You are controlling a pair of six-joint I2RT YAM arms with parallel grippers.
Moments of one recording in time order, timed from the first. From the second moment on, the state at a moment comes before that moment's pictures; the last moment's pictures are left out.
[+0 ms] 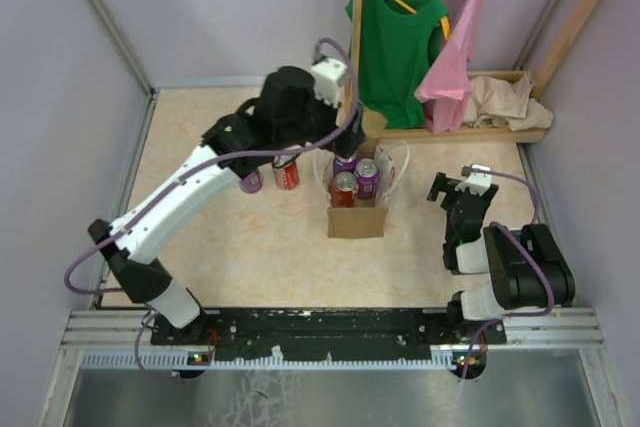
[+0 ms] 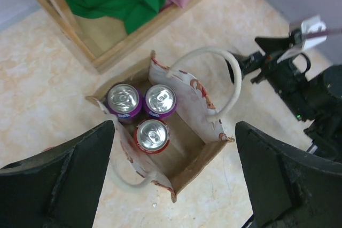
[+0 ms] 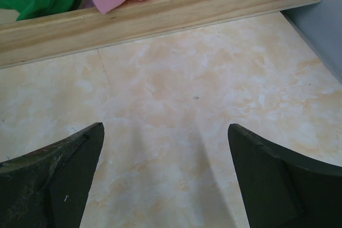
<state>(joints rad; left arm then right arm) -0.84 1.58 1.87 -0.66 -0.07 -0.19 0.05 1.44 0.14 1.18 0.30 0.07</state>
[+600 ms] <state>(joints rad) -0.95 1.90 1.90 -0.79 -0.24 -0.09 0.05 1.44 0.14 1.18 0.30 0.07</state>
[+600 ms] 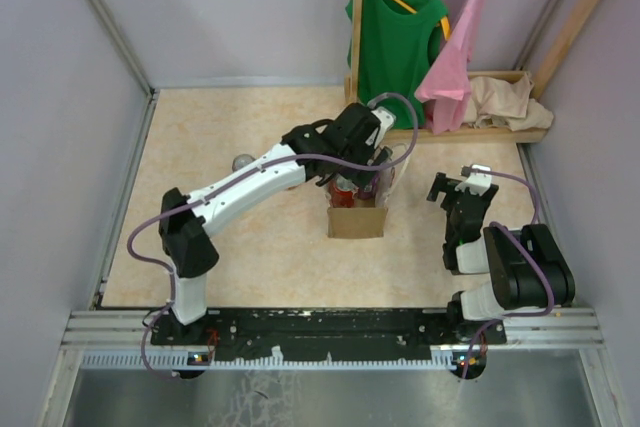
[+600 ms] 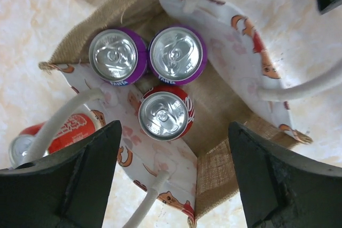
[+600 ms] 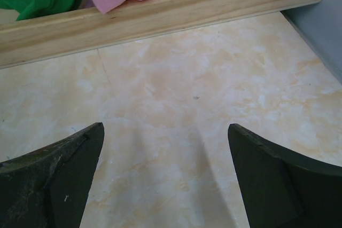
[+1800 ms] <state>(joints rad) -0.82 1.99 1.85 -0.81 -0.03 -0.18 0.05 1.44 0.14 1.18 0.30 0.07</state>
